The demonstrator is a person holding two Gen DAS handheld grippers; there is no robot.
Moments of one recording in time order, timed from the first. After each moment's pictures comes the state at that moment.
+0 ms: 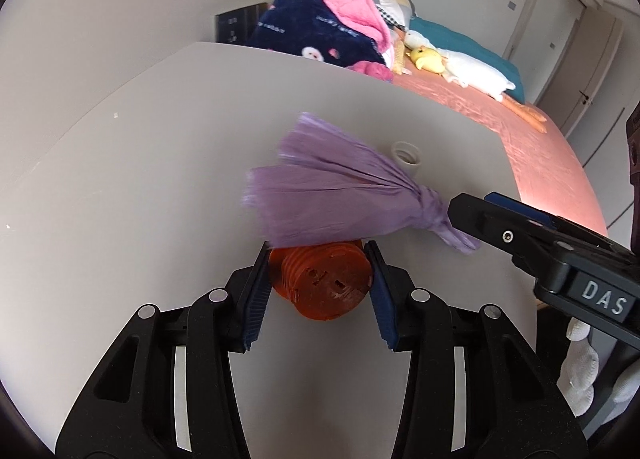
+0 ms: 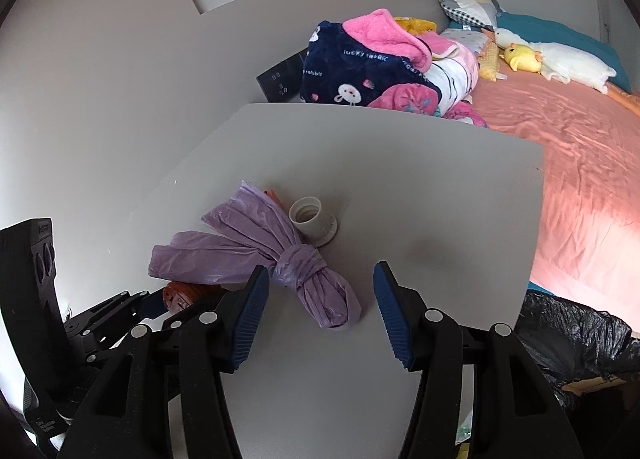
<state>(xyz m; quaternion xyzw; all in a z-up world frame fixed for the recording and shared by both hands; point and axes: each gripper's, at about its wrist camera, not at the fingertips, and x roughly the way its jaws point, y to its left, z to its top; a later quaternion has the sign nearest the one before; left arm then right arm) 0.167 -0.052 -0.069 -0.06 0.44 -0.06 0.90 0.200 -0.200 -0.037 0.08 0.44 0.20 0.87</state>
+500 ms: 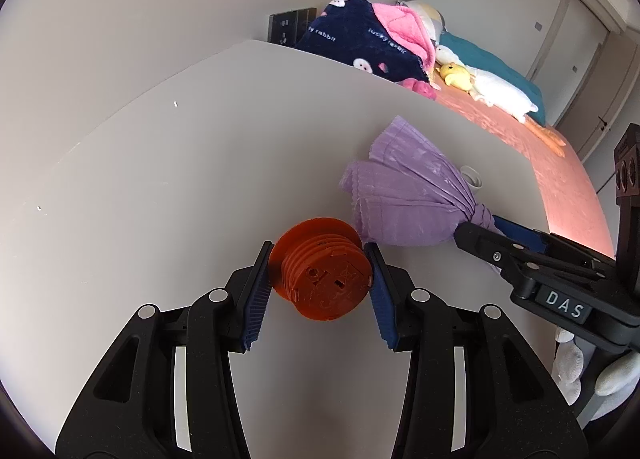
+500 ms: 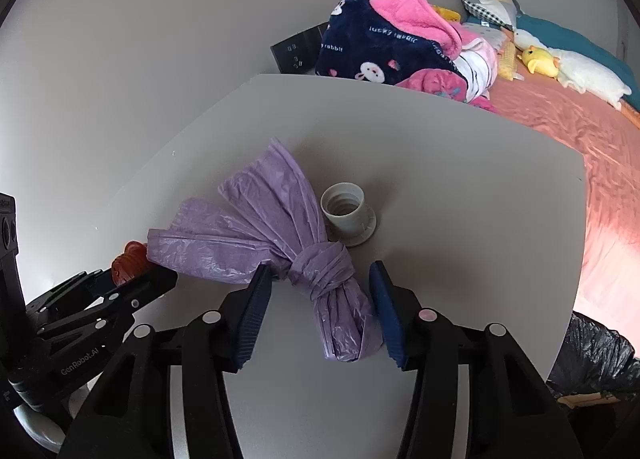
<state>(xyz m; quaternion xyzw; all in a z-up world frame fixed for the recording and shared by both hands) 0.159 -0.003 -0.065 -0.08 0.43 -0.02 0.90 0.209 -0.166 -0.052 0.03 0.46 0.20 0.86</state>
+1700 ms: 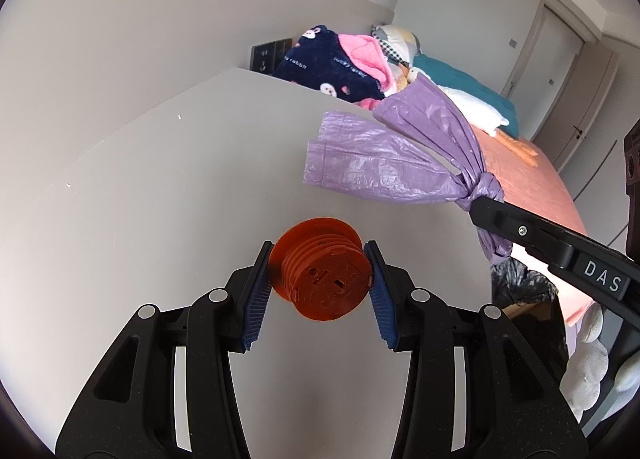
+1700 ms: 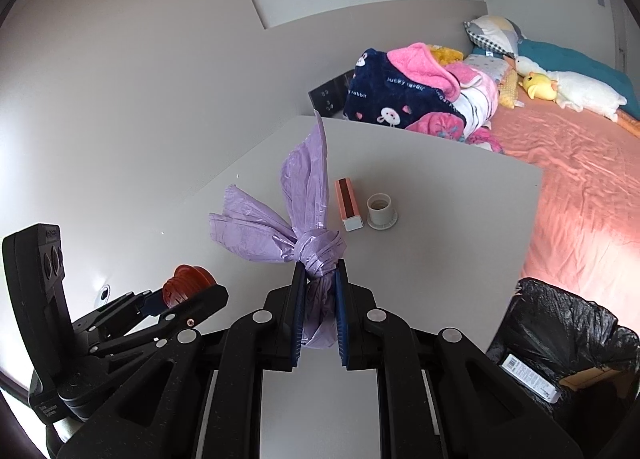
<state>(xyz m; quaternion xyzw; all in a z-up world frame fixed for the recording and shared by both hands) 0.081 -0.028 -0.022 -0.09 0.39 -0.05 0.92 0.123 -0.193 0.024 0.07 0.40 0.23 0.89</state>
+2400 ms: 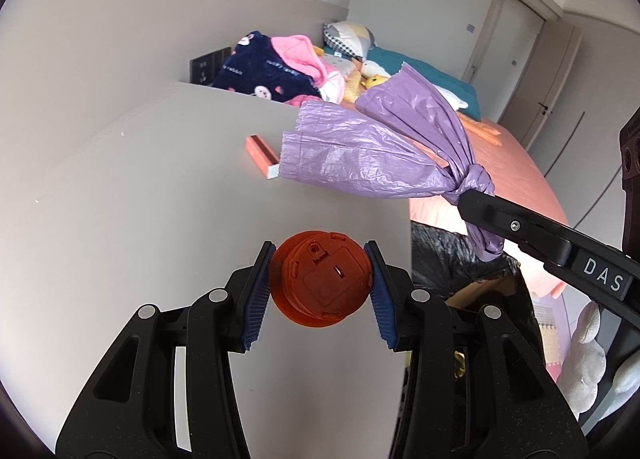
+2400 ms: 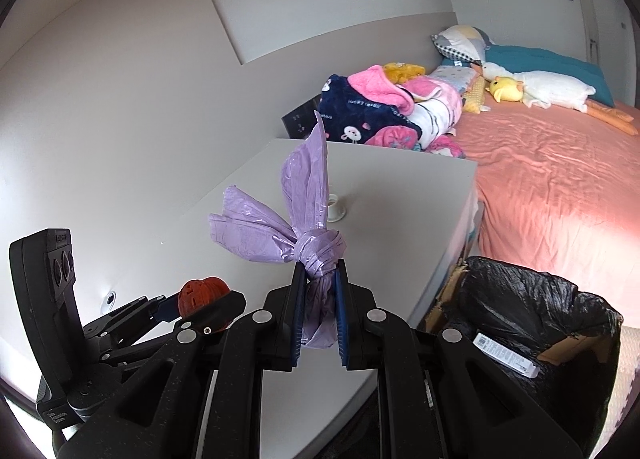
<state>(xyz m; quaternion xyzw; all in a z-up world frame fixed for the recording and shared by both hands) 0.056 -0.098 -0.002 -0.06 0.38 -0.12 0.92 0.076 -0.258 0.044 0.10 0.37 0.19 0.90</state>
